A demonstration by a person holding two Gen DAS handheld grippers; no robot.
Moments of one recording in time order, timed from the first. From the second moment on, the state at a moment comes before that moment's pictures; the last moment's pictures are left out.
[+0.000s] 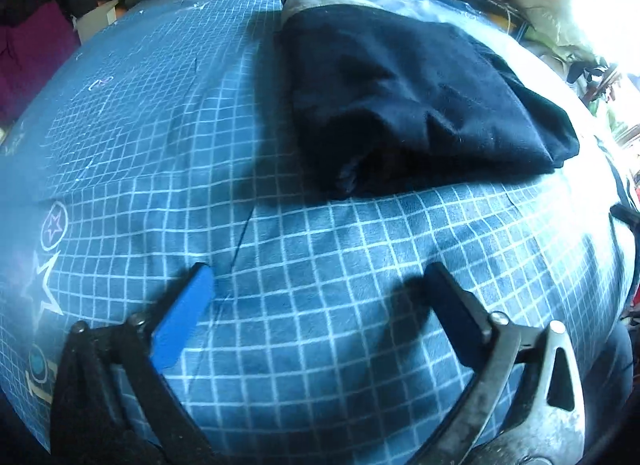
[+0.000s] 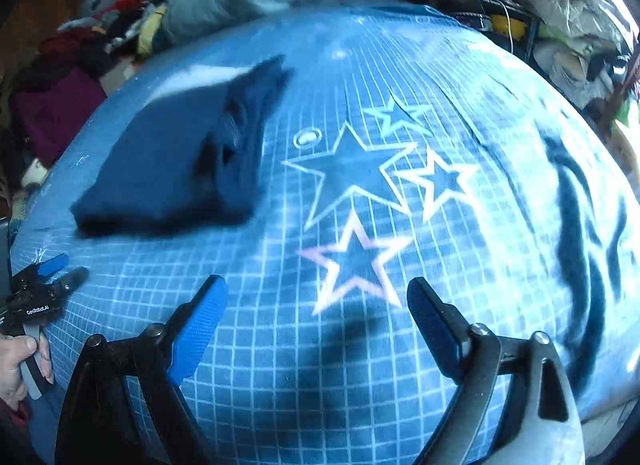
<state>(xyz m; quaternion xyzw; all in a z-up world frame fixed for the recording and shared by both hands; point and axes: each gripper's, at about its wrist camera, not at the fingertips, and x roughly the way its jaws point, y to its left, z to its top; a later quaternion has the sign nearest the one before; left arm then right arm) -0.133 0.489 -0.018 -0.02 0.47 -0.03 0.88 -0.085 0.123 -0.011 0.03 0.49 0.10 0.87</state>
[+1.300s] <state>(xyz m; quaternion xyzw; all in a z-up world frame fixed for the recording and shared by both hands) -0.112 0.482 -0.026 -0.03 0.45 0.00 0.89 -0.104 0.138 -0.045 -0.06 0.46 0.08 0.88</state>
